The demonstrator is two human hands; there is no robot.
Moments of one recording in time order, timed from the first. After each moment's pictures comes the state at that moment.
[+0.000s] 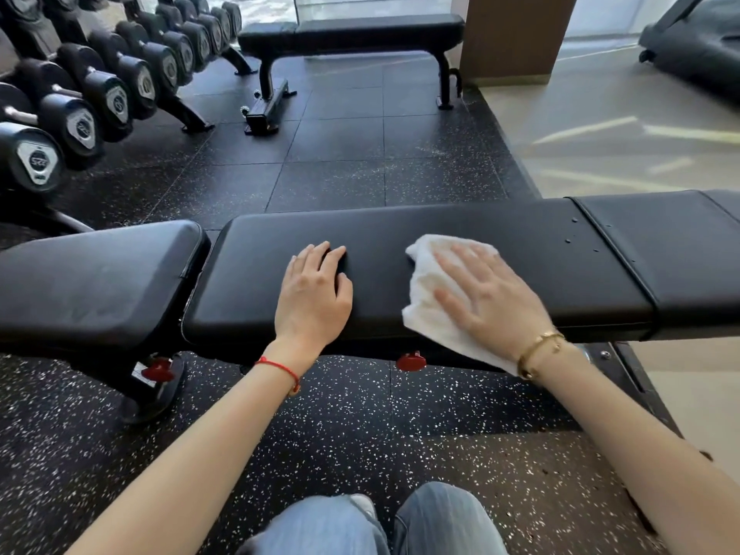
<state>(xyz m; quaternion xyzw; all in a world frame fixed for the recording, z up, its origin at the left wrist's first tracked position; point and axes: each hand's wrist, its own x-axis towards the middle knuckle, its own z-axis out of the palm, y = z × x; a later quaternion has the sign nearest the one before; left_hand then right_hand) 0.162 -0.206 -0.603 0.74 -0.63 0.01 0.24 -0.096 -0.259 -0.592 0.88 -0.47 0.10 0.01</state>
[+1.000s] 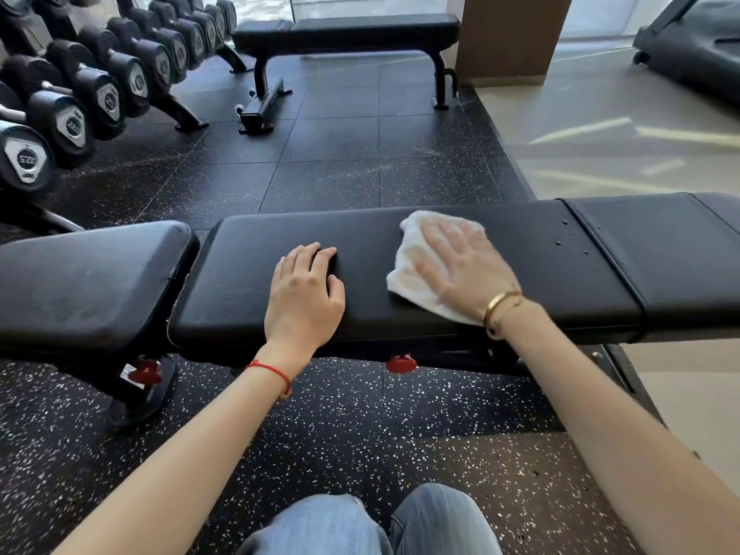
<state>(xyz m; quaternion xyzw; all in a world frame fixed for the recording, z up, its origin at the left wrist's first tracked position) 0.157 -0.207 -0.603 0.75 -0.62 0.04 0.23 -0.075 -0.310 -0.595 0.91 -0.41 -0.01 0.11</state>
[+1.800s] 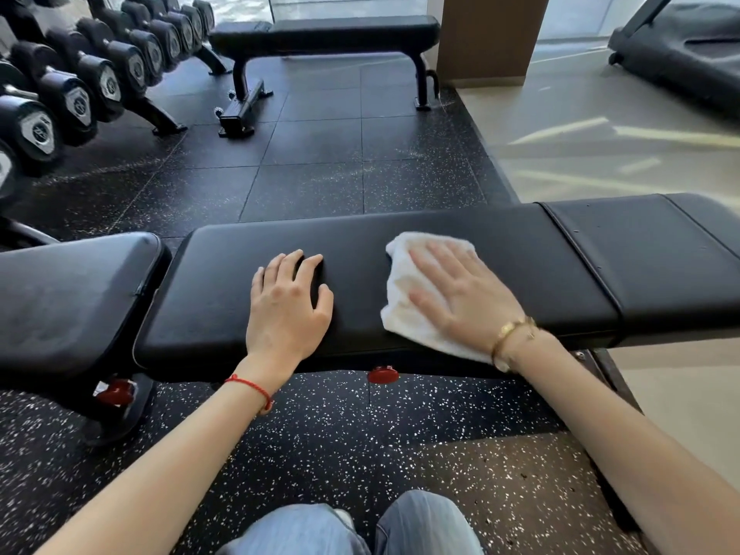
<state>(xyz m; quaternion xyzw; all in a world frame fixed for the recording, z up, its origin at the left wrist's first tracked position) 0.147 -0.213 -0.603 0.75 -0.62 0.05 0.20 -0.104 -0.279 -0.587 0.91 -0.39 0.11 0.05</state>
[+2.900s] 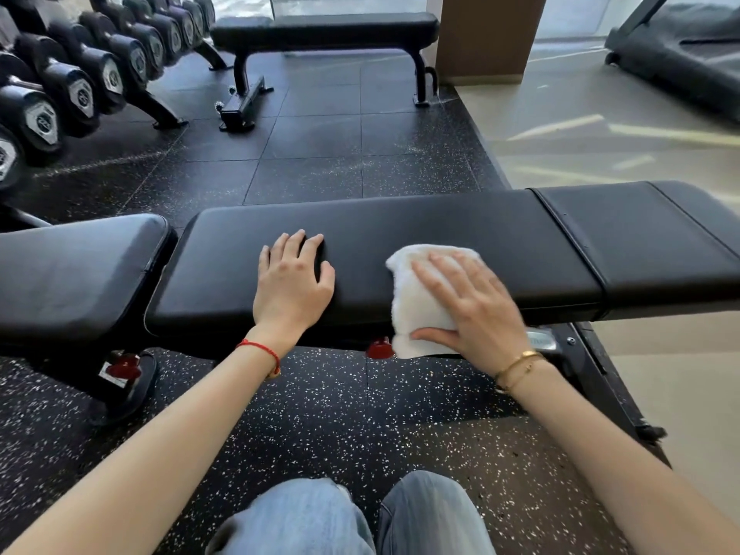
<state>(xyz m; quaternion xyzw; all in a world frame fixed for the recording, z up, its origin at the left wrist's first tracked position) 0.144 -0.212 -0.602 0.76 -0.62 0.02 0.21 -0.124 -0.226 -0.602 0.89 -0.44 0.11 0.09</state>
